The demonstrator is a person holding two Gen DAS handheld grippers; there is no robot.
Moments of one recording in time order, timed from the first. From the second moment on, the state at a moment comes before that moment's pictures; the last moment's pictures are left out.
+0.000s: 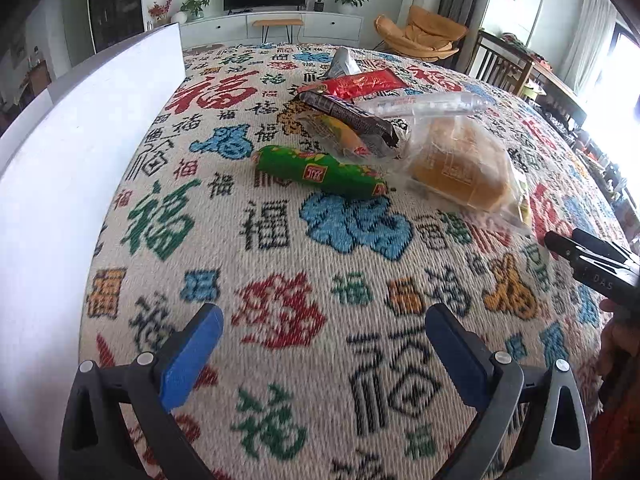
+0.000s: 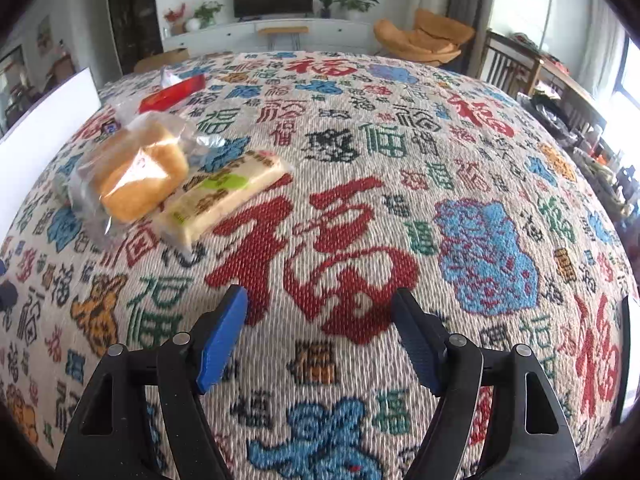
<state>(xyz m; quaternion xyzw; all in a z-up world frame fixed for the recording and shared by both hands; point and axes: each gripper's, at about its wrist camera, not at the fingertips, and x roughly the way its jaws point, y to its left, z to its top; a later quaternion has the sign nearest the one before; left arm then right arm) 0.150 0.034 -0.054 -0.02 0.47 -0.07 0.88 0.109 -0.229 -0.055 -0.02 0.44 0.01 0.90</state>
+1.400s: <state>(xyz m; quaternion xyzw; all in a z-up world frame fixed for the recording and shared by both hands) 0.245 0.017 -0.069 0.00 0.46 -0.01 0.89 0.183 -0.235 -0.074 0.01 0.45 -0.02 0.89</state>
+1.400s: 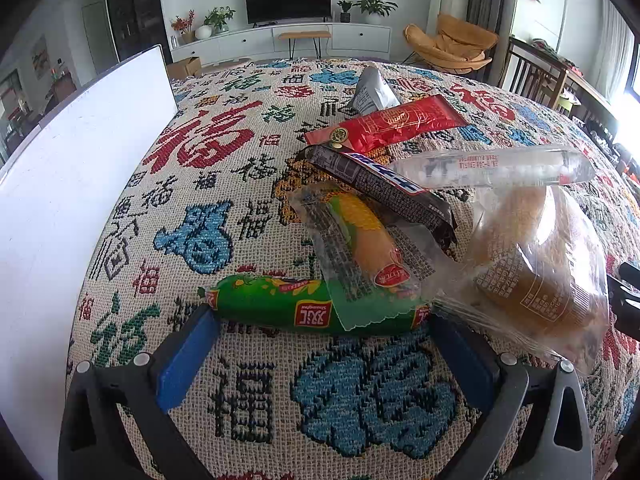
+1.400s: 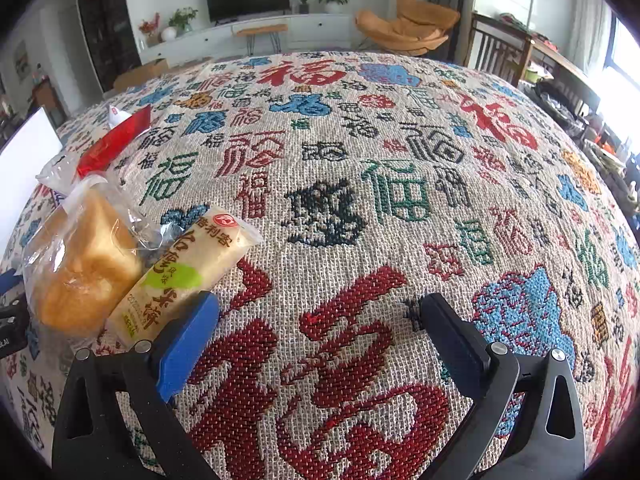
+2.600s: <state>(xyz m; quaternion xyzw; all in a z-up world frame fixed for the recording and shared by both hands) 0.245 0.017 -0.069 0.00 0.46 -0.01 0.89 0.182 -0.234 -0.074 0.01 0.45 -0.02 0.89</state>
